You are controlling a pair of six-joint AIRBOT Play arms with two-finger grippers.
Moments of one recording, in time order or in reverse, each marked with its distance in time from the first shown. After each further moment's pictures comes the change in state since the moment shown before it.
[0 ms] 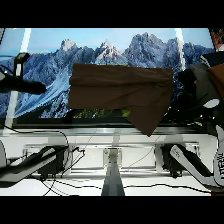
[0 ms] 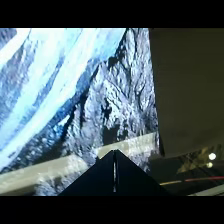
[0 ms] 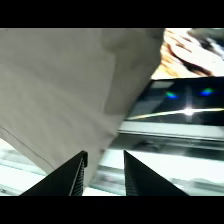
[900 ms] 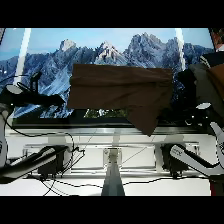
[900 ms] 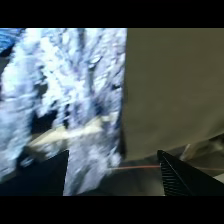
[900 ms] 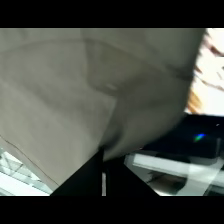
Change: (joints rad) left arm 0.003 -0.086 -0.208 -0.212 0.088 -0.010; right arm 0.038 -0.159 -0.039 0.121 -0.128 -0.118
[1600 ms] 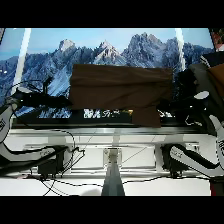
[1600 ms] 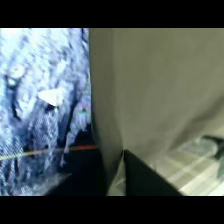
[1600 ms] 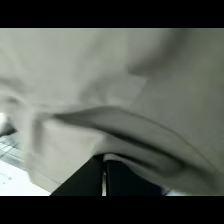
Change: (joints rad) left arm -0.004 -0.240 0.004 -0.185 -0.081 0.130; right arm 0.150 -0.006 0.169 0.073 -0.020 -0.015
